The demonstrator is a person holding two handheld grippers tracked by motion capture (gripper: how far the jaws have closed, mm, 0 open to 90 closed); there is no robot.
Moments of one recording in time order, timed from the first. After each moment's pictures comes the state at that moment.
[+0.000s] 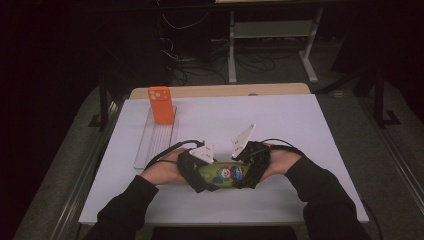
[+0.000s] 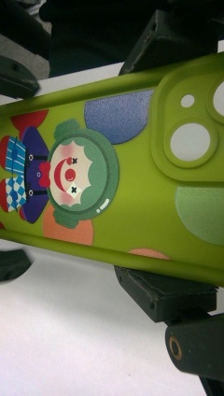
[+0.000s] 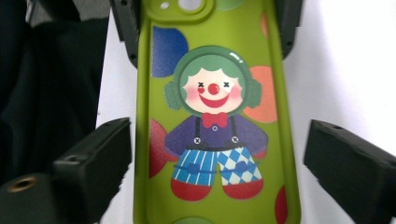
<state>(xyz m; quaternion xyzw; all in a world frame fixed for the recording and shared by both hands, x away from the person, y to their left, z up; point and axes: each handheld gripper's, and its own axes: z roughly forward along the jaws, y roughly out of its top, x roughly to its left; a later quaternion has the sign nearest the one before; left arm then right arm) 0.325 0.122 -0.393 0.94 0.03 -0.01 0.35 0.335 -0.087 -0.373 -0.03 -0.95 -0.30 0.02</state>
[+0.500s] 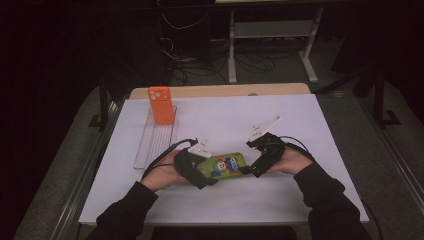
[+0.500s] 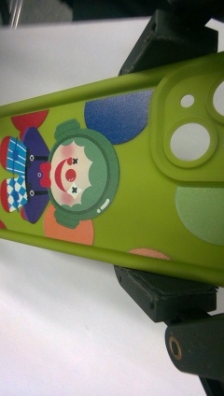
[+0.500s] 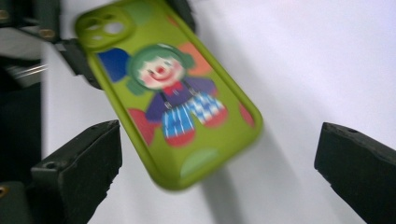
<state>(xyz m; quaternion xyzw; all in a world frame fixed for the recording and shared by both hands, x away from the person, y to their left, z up) 0.328 0.129 -0.398 0.92 0.15 0.04 0.35 0.346 -0.129 -0.376 -0.20 -0.91 -0.37 -0.04</state>
